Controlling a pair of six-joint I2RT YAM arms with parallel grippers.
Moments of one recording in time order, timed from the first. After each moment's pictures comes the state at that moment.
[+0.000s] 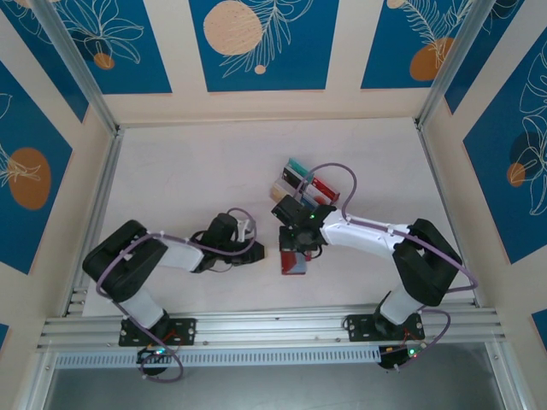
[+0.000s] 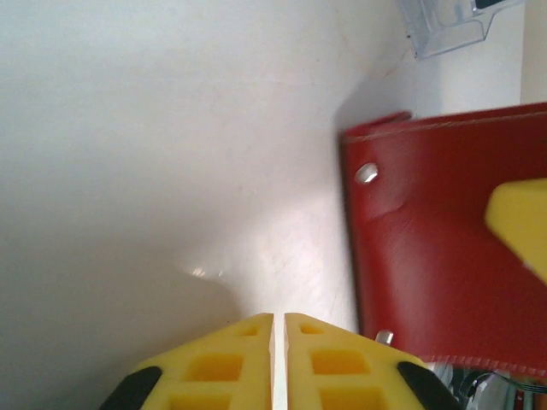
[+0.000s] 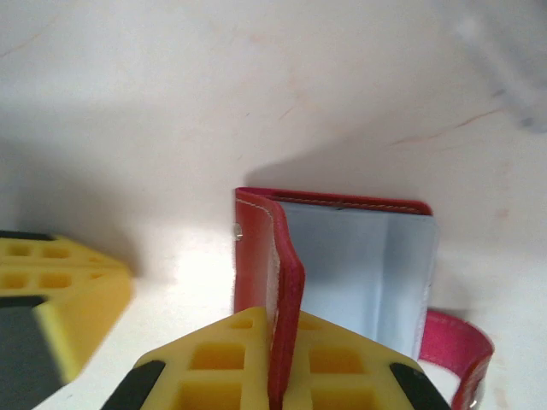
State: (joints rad) left arm -0.67 1.59 0.48 0.34 0.52 -0.82; right arm 0.88 1.58 1.04 -0.73 0.12 0.82
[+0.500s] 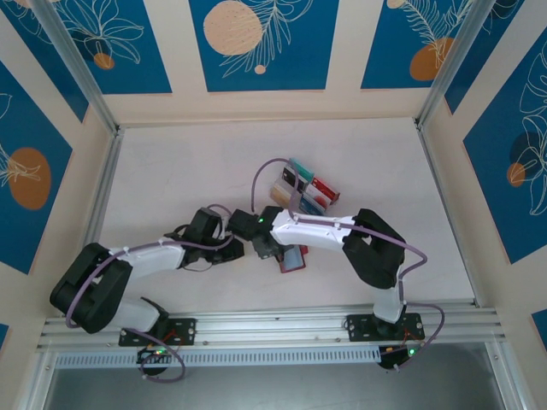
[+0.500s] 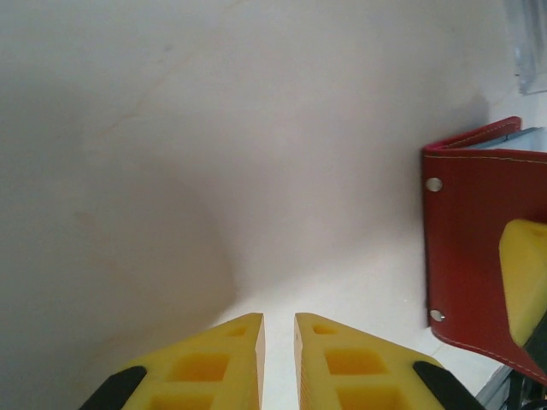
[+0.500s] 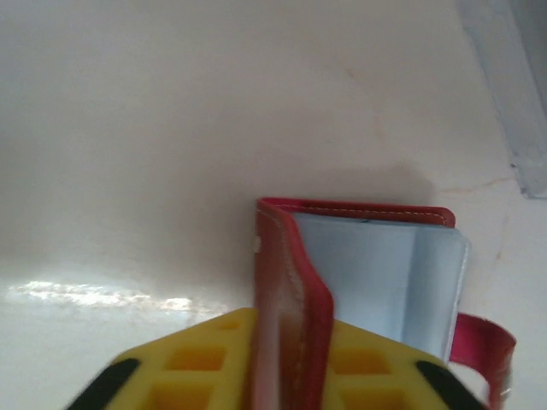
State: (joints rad) left arm -0.55 1.39 0.50 -0.08 0.41 -0.73; right arm 1.07 1.91 1.37 -0.97 0.36 0.78
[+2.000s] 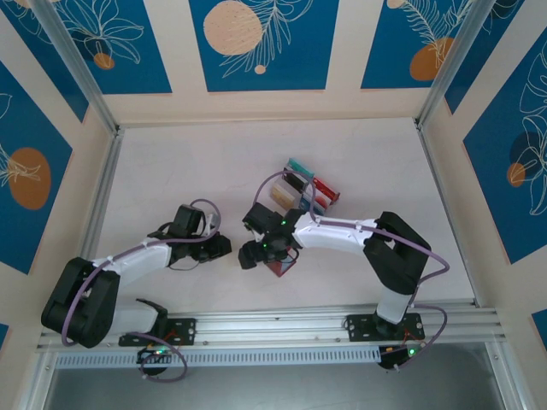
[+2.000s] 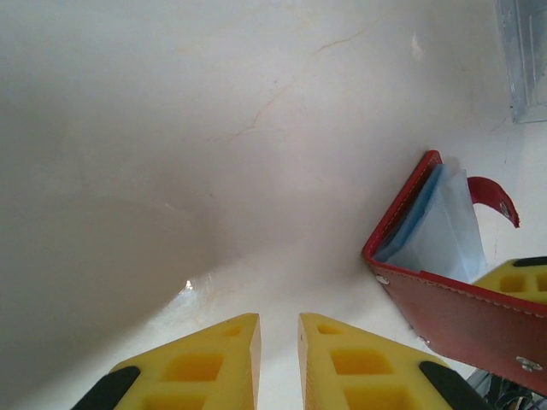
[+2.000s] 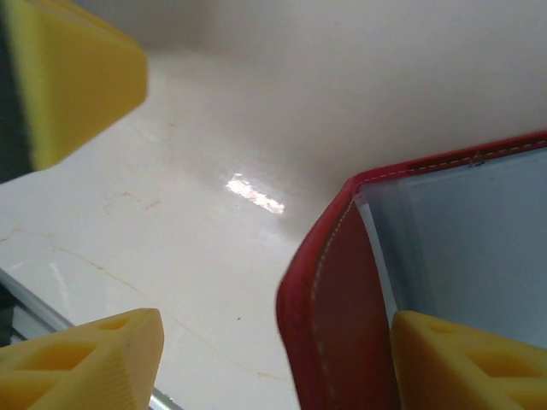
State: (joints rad) left arm -0.40 1.29 0.49 -0.21 0.49 -0.65; right arm 1.00 1.74 1.15 -0.59 -0.21 0.63
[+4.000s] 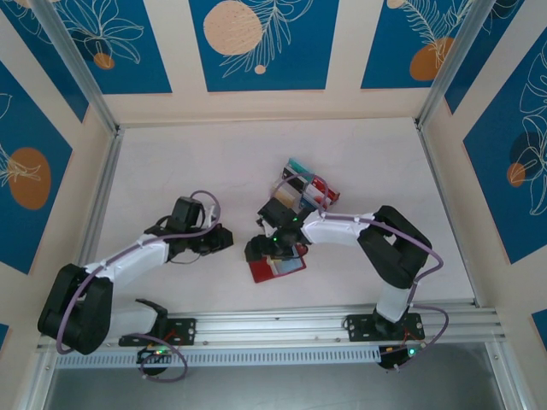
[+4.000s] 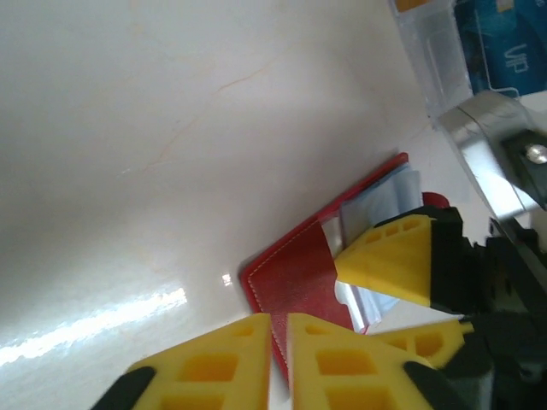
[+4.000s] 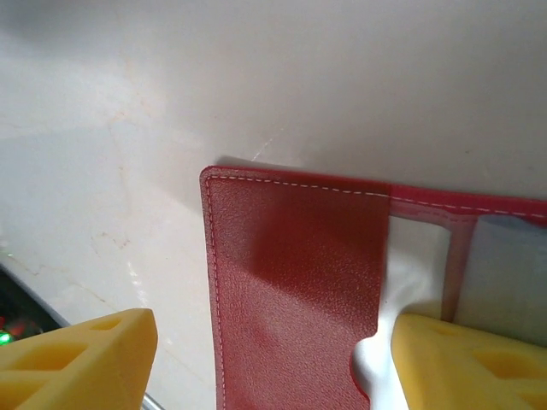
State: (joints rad) left arm -0.41 1.25 0.57 -0.25 0.54 -0.65; right arm 0.87 1.78 1.01 -0.40 -0.40 0.72
